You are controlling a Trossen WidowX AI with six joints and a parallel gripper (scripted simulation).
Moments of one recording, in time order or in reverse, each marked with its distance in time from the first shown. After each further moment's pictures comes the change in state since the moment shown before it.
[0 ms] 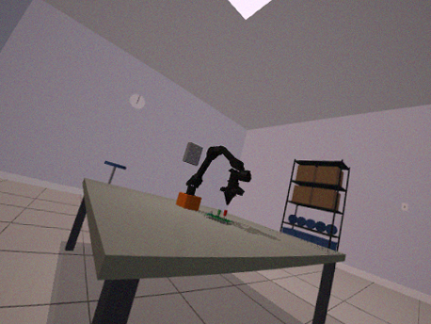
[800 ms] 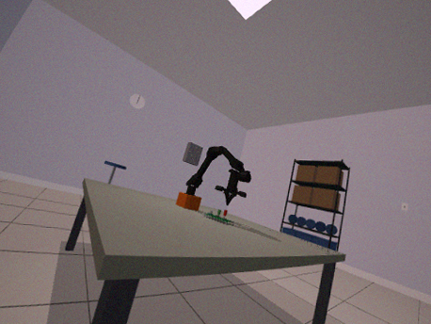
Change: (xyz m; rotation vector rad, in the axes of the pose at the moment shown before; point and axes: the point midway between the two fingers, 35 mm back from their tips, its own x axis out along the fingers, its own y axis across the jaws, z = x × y) arm 0.003 0.000 0.000 -0.835 0.000 0.000
